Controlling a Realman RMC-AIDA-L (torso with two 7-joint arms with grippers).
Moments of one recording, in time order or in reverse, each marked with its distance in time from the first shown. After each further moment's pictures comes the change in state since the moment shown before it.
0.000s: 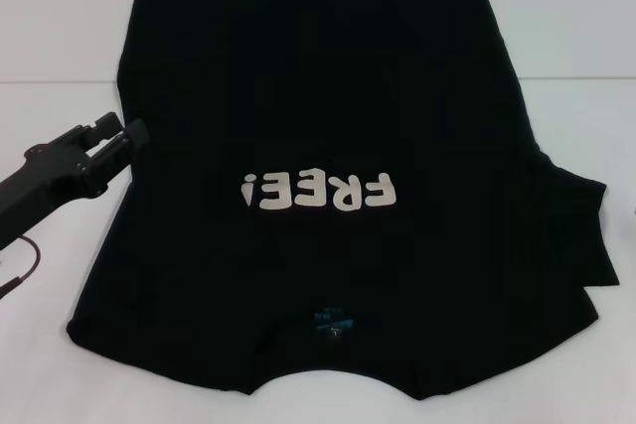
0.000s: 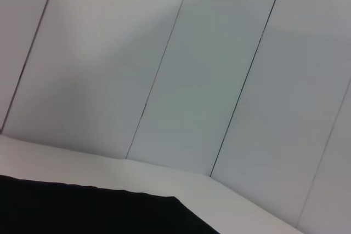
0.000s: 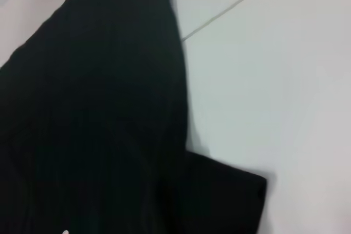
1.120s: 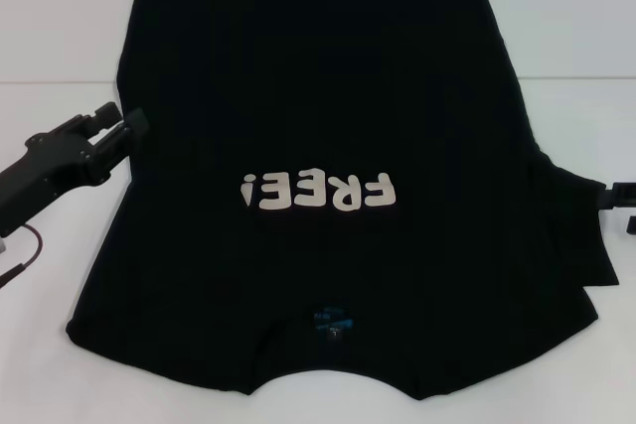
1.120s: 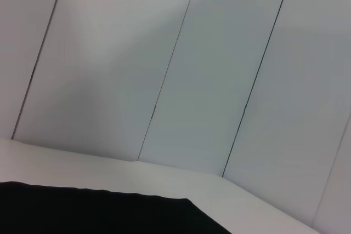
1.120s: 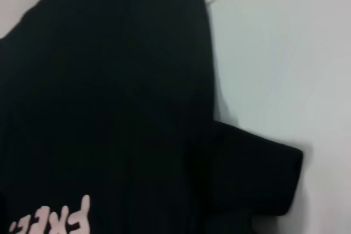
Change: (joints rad) left arm -0.023 -0.005 -0.007 0.004 -0.002 -0.047 0.017; right arm 0.042 -0.022 -0.126 -0.007 -0.013 -0.054 0.110
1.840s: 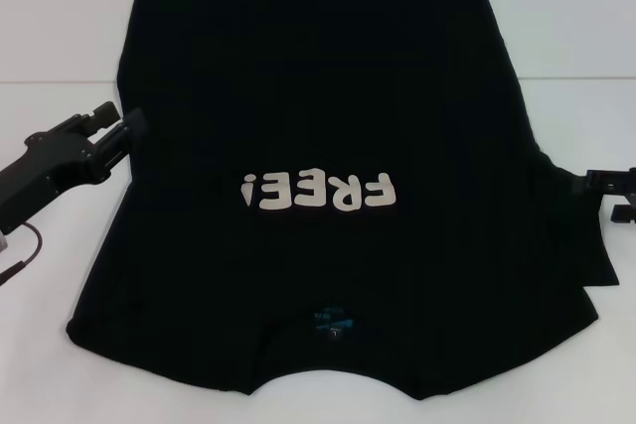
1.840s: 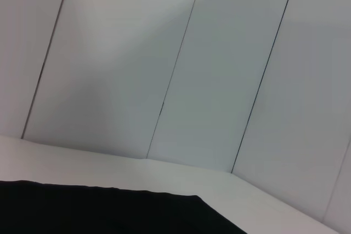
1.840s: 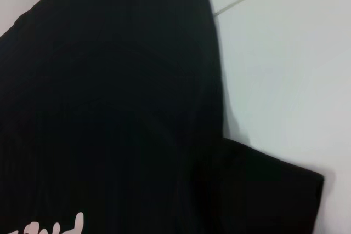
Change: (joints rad) left arm -0.006 -0.003 0.001 0.002 0.000 -0.034 0.017; right arm 0.033 0.044 -0.002 0.007 -0.012 0.097 -0.025
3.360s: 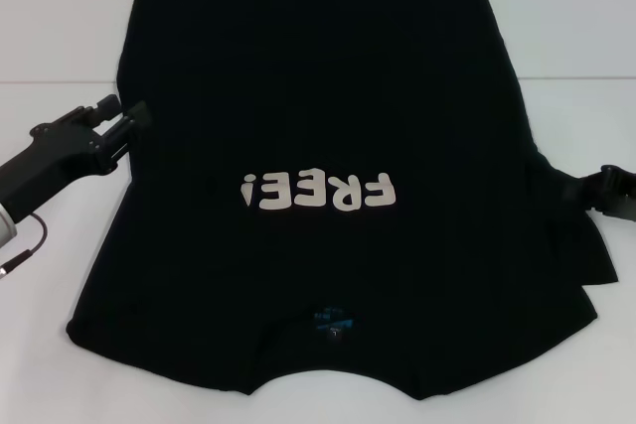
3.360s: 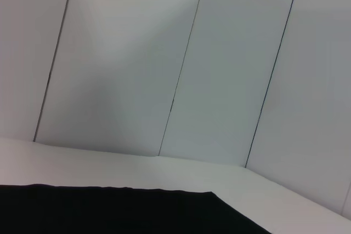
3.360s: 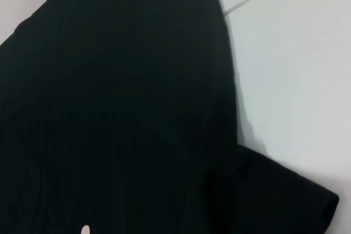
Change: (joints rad) left arm -0.027 -0.005 0.000 -0.006 -0.002 -0.058 0.040; right arm 0.037 0.021 0.004 0.077 0.018 0.092 -0.014
